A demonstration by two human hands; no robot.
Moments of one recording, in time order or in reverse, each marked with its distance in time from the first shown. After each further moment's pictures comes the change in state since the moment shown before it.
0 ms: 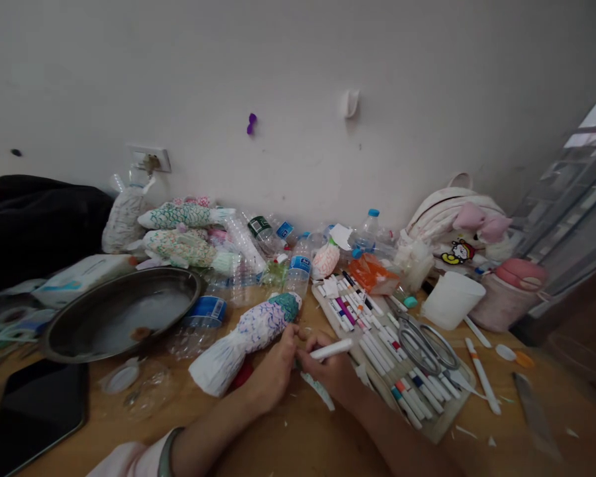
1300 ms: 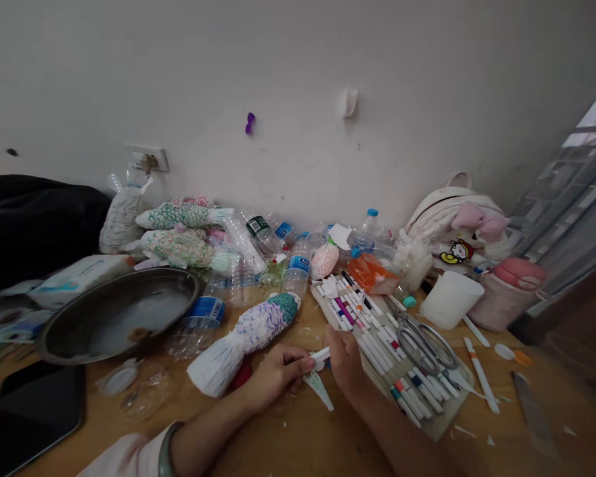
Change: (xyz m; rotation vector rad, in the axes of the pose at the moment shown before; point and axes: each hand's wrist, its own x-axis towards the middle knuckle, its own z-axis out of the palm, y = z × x) left_hand 0.006 -0.013 0.005 -0.349 -0.260 -0.244; right_hand 0.004 0.012 -0.008 -0.128 0.316 0.102
